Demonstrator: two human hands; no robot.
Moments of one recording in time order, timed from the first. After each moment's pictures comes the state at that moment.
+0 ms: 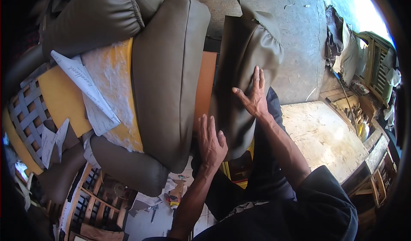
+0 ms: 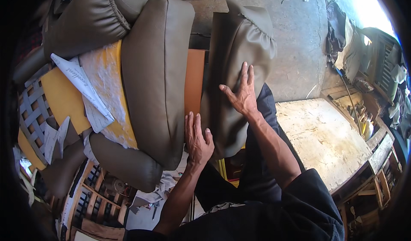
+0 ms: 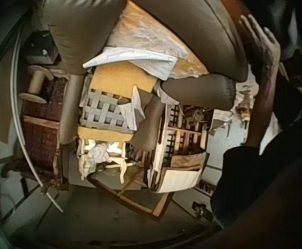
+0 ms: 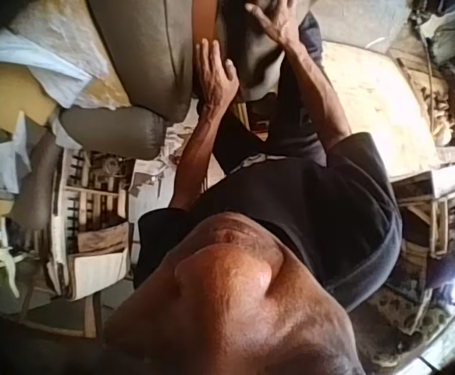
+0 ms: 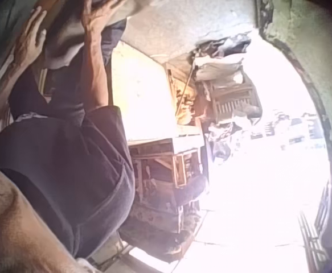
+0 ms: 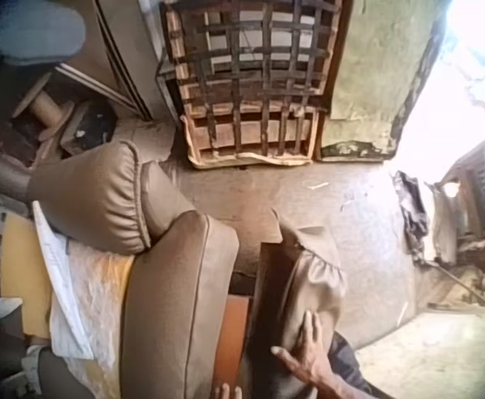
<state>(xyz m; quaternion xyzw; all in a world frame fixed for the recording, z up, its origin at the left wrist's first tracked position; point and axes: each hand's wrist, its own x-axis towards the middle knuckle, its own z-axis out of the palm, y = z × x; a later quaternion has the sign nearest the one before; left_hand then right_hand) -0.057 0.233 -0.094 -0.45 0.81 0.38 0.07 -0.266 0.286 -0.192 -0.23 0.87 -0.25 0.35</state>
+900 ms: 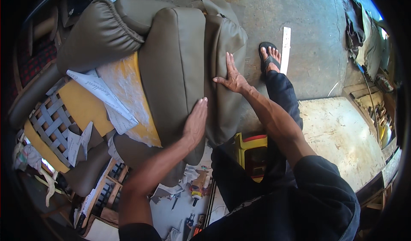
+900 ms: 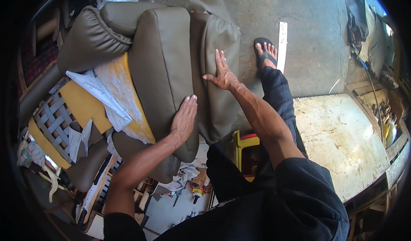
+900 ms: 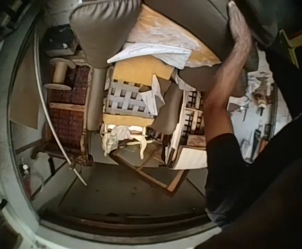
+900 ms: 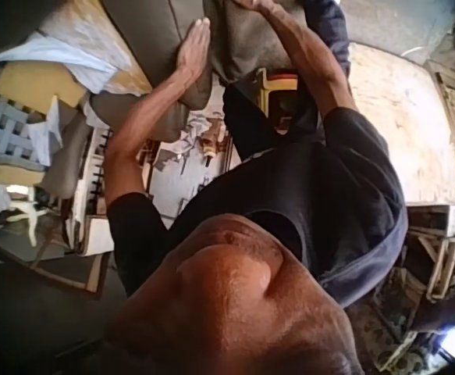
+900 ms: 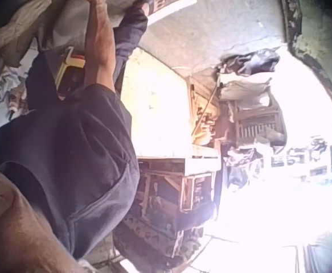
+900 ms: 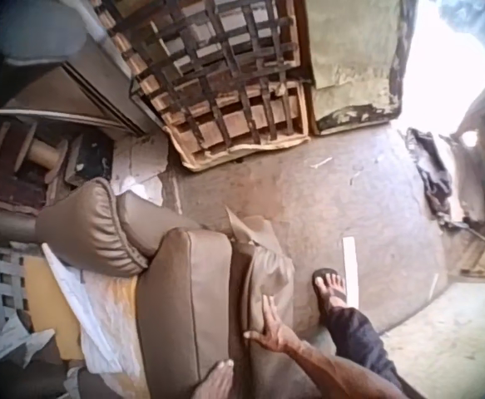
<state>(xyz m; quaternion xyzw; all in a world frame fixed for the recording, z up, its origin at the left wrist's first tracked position) -0.080 0.124 -0.127 0.18 0.83 -0.17 0.50 -0.243 0.223 -0.333 -0.27 0.73 -0.37 0.51</state>
